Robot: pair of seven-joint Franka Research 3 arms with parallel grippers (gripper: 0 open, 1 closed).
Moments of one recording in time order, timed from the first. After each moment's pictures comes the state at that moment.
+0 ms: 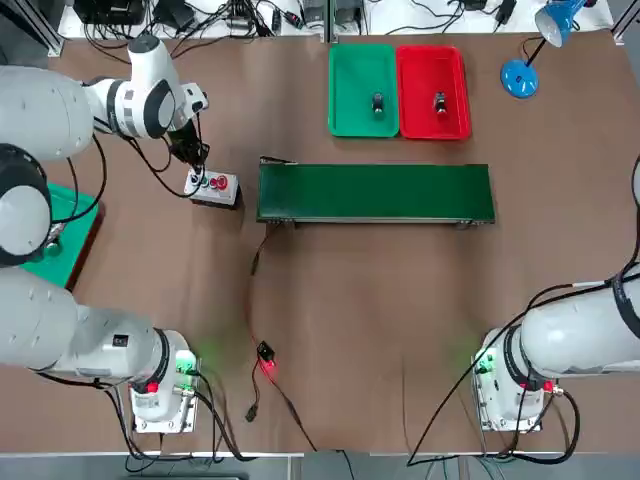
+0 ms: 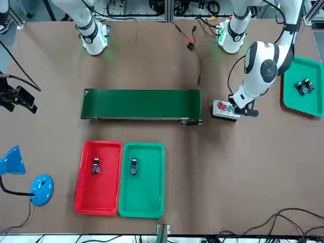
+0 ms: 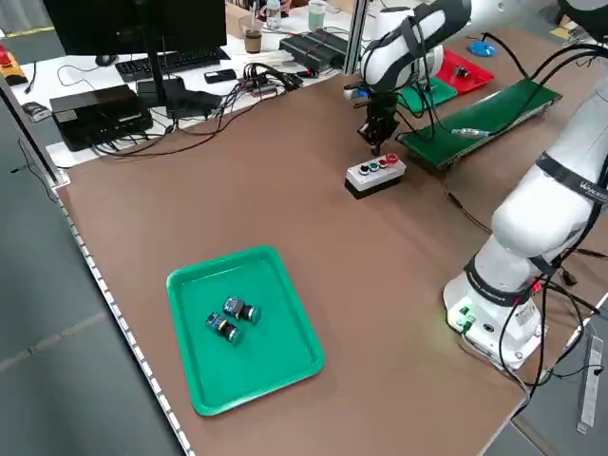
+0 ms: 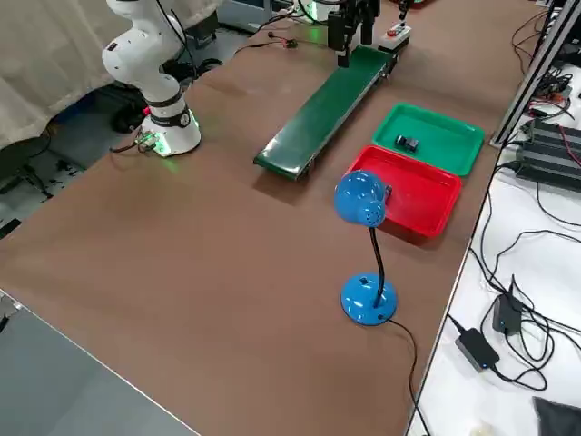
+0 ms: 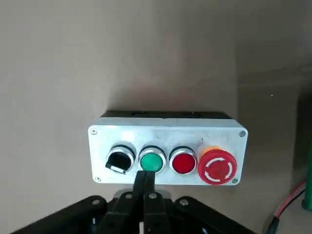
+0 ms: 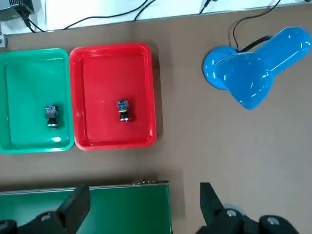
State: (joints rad) left arm -0.08 0.03 -0.12 -2.42 -0.03 2.33 -0.04; right arm 0.00 0.10 0.00 -1.43 0.01 1.66 0.09
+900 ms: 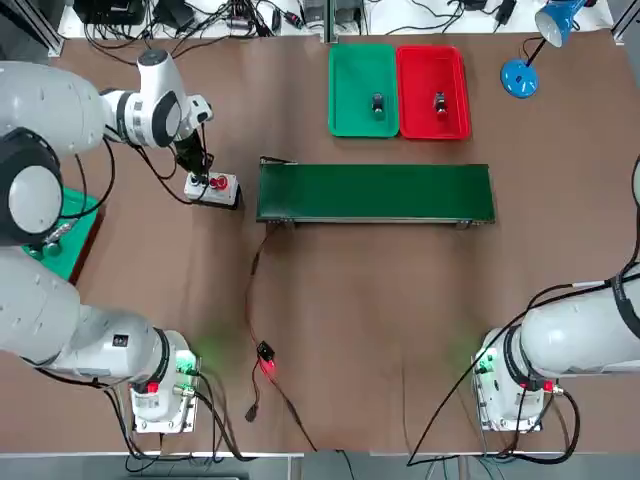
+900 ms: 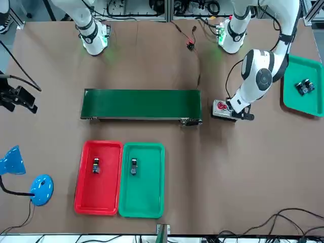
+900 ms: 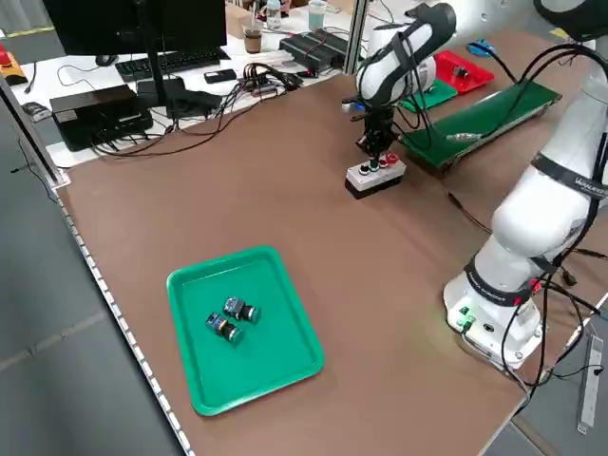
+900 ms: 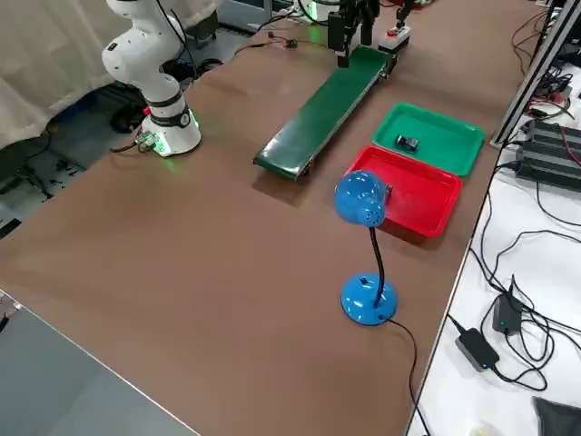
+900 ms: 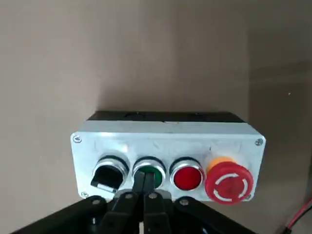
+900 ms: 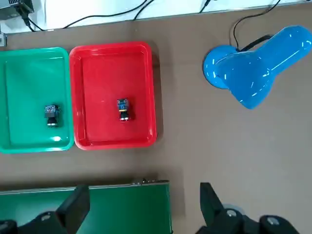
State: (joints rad) left arm -0.08 0.12 -0.12 -2.41 -0.03 2.38 -0.04; right arm 0.00 0.10 0.00 -1.44 0.01 1.66 0.09
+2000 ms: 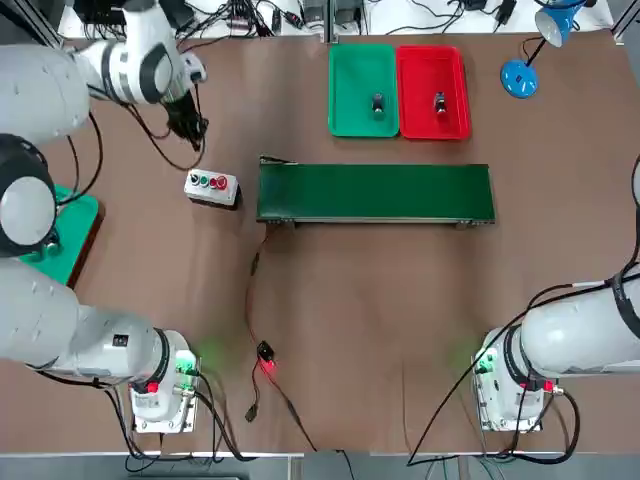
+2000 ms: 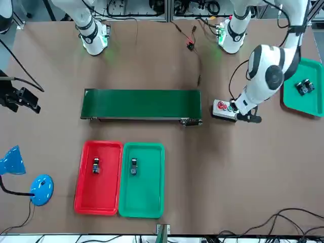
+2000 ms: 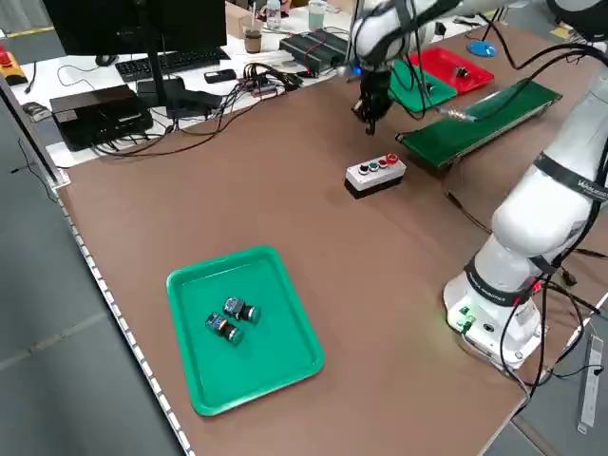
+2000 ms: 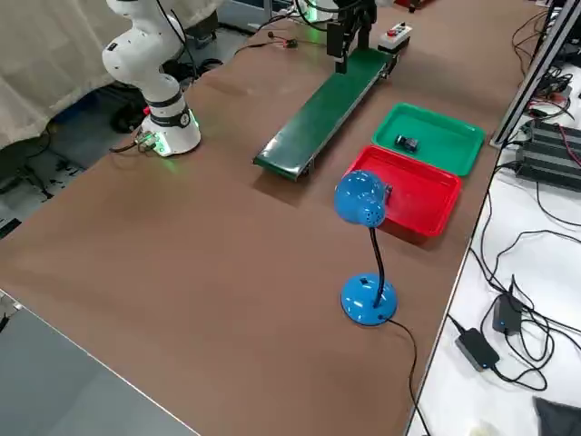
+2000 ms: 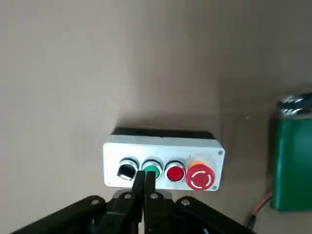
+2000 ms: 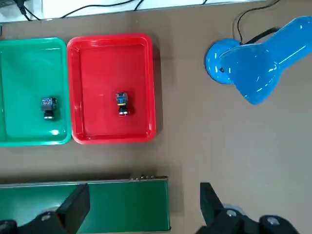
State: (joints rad) left arm -0.07 0.05 -0.12 -2.18 -0.03 2.13 -0.04; right arm 0.00 0.10 0.00 -1.46 0.01 1.66 0.07
